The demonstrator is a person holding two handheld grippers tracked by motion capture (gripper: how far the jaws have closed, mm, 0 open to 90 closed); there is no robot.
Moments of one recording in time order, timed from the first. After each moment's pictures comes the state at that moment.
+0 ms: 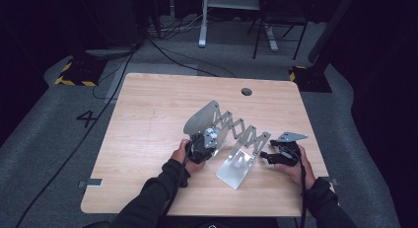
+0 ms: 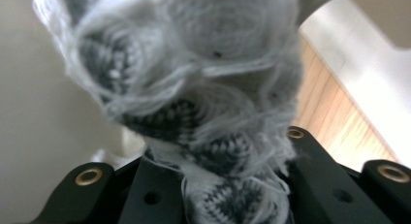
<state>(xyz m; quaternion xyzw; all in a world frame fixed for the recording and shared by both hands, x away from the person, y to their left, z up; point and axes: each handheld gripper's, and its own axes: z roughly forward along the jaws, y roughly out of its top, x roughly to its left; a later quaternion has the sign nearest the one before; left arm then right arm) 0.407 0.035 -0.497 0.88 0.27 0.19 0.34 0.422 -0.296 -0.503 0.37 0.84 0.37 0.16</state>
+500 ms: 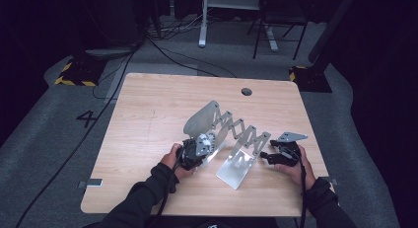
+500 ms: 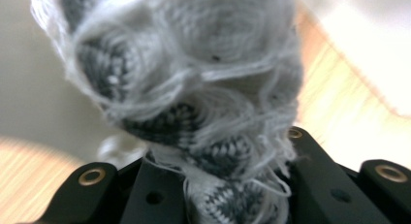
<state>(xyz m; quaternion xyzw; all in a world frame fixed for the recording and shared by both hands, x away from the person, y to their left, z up) 0.385 0.072 -0.493 0.89 0.25 0.21 0.31 0.421 -0.297 -0.503 0.37 0.84 0.37 0.16</state>
